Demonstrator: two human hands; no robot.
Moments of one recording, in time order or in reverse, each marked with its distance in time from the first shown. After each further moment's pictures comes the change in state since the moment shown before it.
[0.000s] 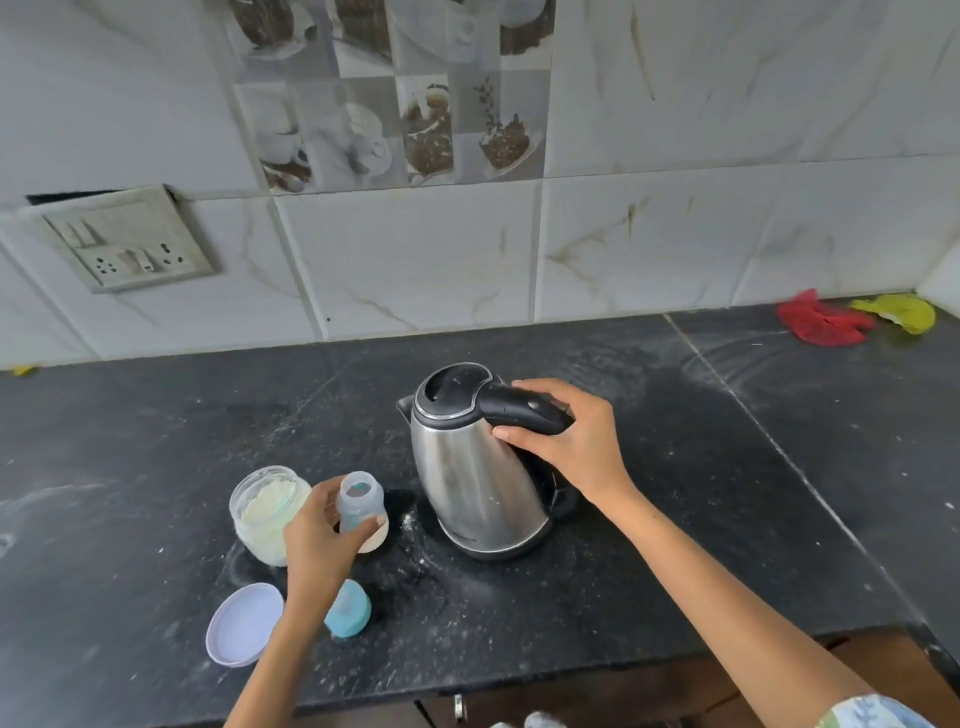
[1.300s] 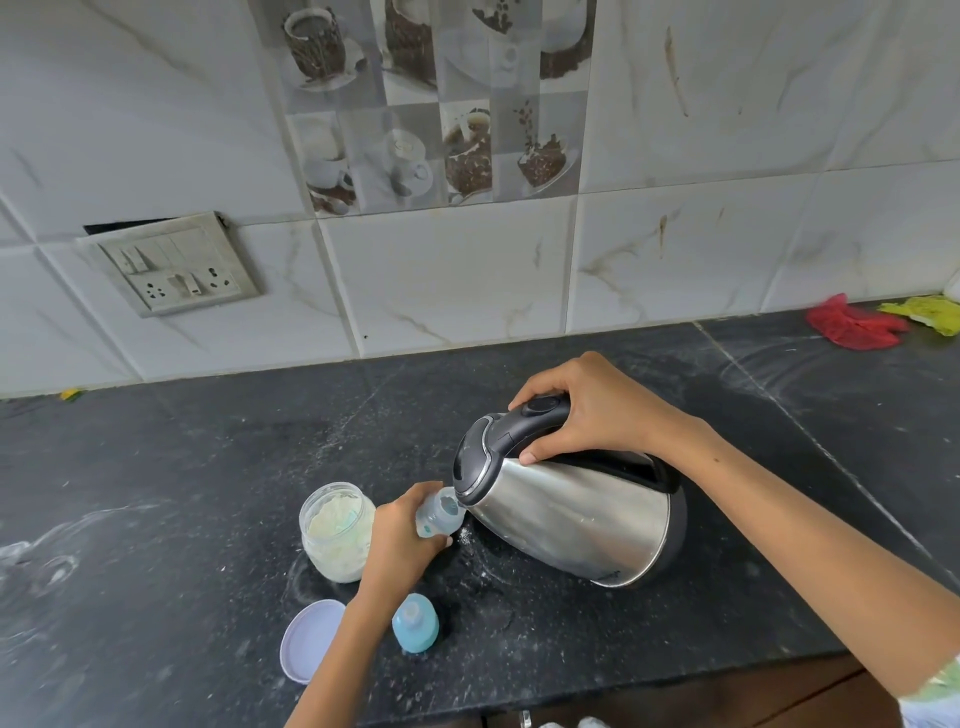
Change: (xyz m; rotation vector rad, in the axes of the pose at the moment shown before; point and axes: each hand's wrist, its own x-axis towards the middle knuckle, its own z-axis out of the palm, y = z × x) left_hand 0.024 0.009 -0.011 0.189 -0.308 0.176; right_hand 0.053 -0.092 0.024 -0.553 -0.564 -0.034
